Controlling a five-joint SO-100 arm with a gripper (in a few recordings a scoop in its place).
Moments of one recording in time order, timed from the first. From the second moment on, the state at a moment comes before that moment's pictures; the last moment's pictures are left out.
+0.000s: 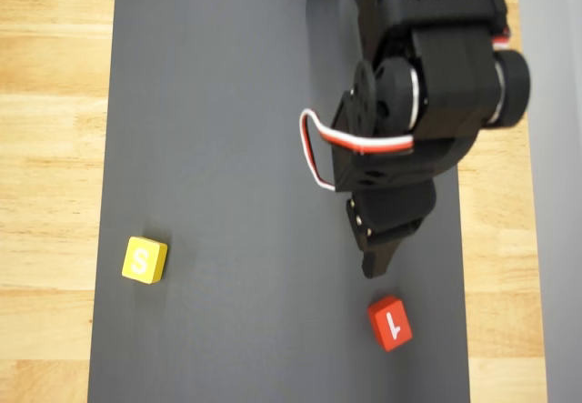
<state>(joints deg) -0.7 62.7 39.1 102.0 -12.6</state>
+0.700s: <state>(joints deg) -1.2 34.5 6.1 103.4 -16.7</state>
